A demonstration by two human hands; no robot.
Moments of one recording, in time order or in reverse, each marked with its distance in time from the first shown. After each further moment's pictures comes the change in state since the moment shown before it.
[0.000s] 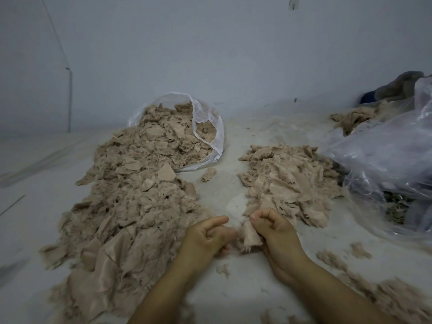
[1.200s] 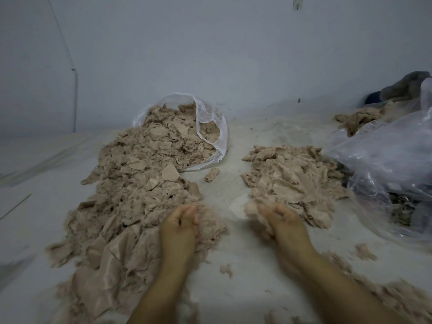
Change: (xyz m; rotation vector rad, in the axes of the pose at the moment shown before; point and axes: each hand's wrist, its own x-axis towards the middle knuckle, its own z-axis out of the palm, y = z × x) left_hand 0.005 0.005 -0.013 -0.068 0.474 0.164; right_hand 0.001 -0.012 0.003 -0.081 0.076 -0.049
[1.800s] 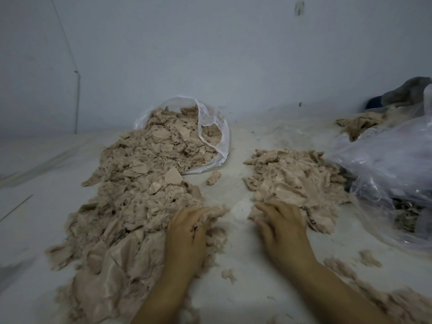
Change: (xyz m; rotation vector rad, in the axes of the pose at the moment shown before) left_hand 0.006 -0.005 -0.011 0.607 -0.068 0.483; right_hand 0.014 0.015 -0.013 -1.131 0.063 -0.645
